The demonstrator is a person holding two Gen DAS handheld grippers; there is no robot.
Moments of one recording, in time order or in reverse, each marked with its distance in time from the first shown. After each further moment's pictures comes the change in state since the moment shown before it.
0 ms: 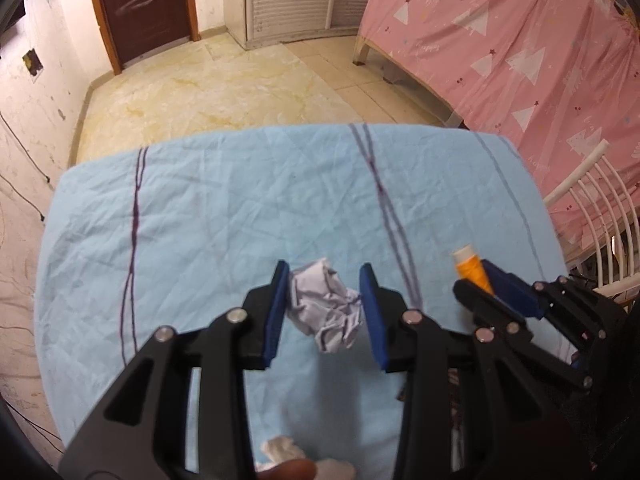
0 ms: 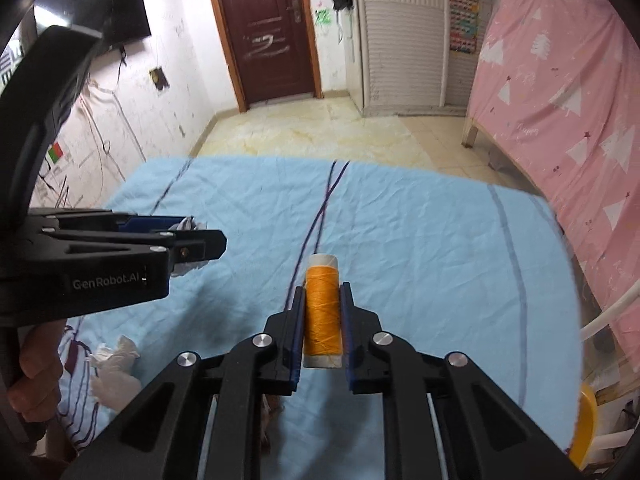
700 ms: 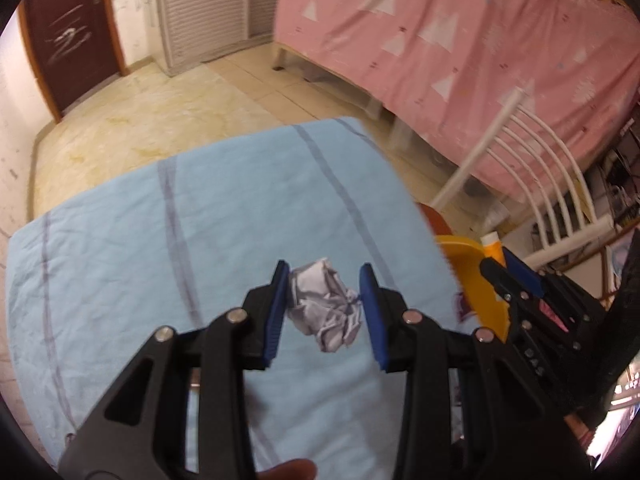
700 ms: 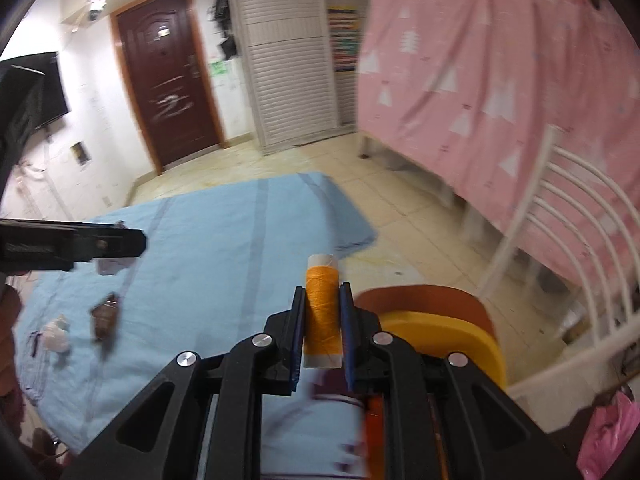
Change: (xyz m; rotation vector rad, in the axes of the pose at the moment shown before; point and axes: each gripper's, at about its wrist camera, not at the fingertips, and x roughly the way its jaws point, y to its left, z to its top) left arm -0.016 -0.172 -0.004 0.204 0.009 -0.151; right arm -0.124 -0.170 -0.101 0.251 -0.143 -0.239
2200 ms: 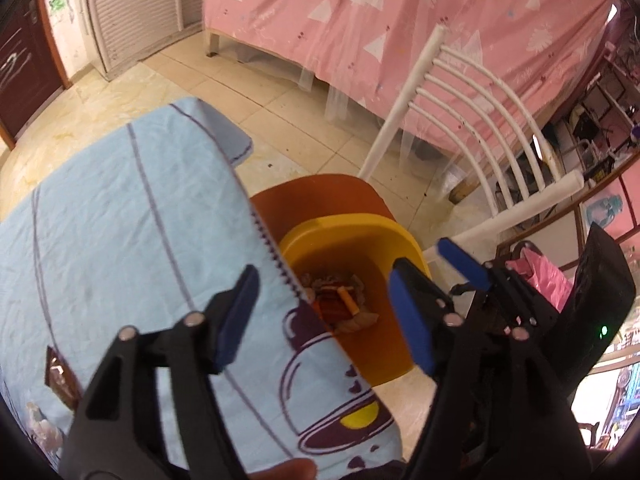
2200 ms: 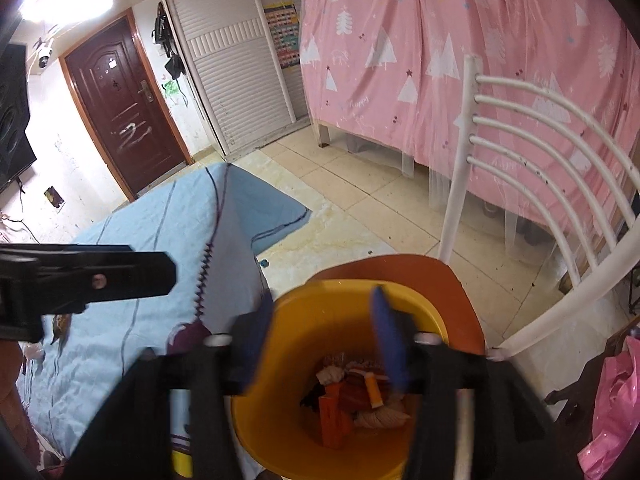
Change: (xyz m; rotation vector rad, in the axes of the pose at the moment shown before) left arm 0.049 -0.129 0.000 0.107 0.076 -0.111; right arm 0.000 -0.095 -0.038 0.170 0.007 -0.034
